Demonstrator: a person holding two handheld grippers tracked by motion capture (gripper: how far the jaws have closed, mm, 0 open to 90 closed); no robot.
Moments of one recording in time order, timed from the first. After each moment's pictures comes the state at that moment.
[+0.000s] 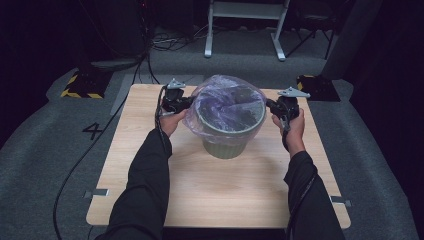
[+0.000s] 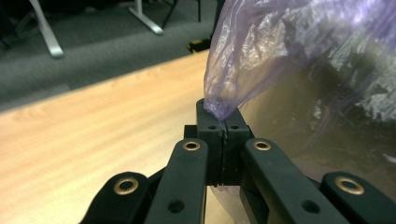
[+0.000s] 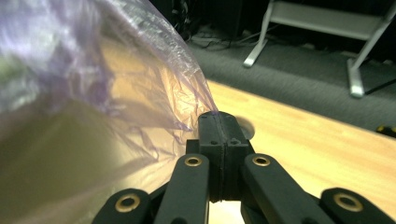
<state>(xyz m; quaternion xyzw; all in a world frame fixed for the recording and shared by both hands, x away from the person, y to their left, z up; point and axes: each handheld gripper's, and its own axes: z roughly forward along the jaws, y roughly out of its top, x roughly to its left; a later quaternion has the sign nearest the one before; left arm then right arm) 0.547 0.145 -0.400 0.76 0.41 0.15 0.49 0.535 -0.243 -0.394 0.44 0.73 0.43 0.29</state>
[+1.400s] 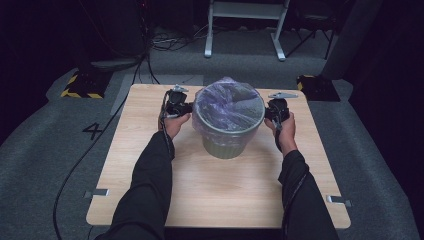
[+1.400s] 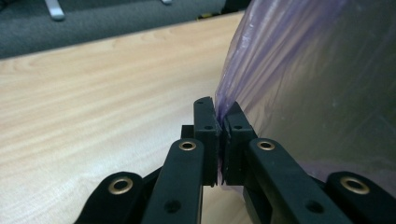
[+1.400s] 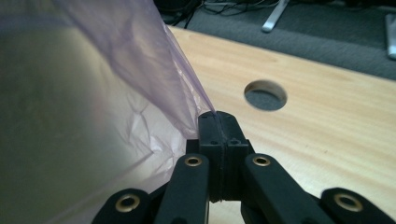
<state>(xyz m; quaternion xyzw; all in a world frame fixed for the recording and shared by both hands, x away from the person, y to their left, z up) 0.560 0.136 -0.429 0.77 0.45 0.13 0.44 0.558 -0.230 -0.429 0.46 0.76 0.41 0.23</state>
